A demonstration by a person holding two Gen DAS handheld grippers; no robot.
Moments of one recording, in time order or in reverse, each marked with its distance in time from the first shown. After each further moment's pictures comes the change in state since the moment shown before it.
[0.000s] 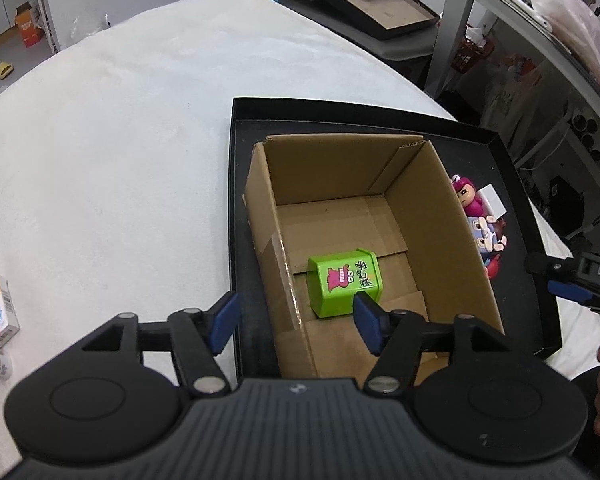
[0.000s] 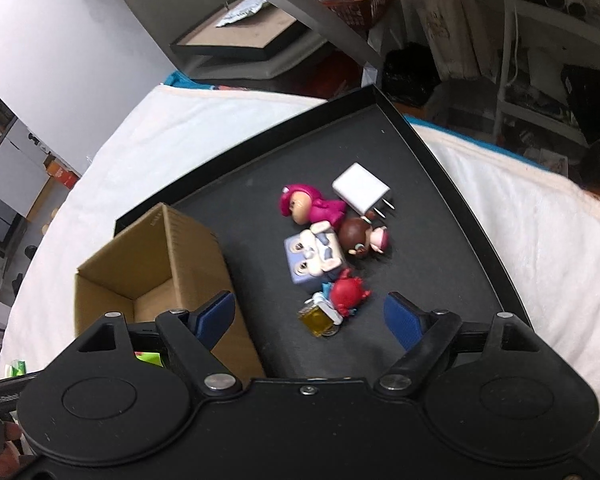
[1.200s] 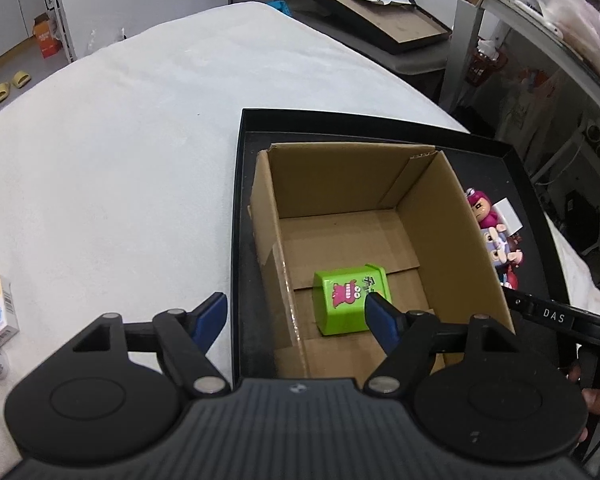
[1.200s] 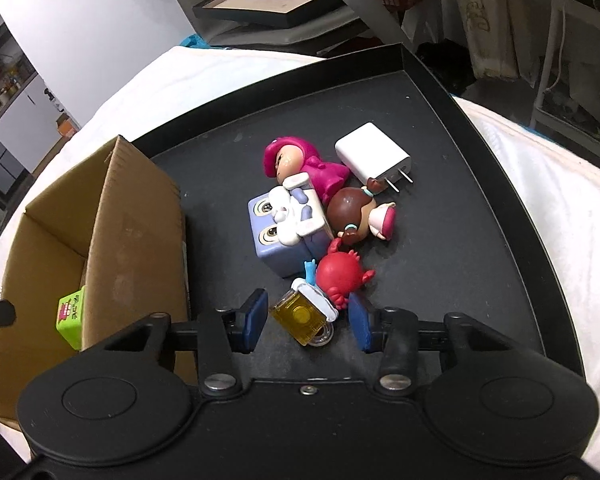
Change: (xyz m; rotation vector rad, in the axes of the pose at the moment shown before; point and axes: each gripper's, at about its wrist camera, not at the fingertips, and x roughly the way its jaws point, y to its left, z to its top) left arm 0.008 -0.005 -0.005 -0.028 -0.067 0.042; right arm 0.059 -0.013 -0.025 -0.152 -0.008 0.022
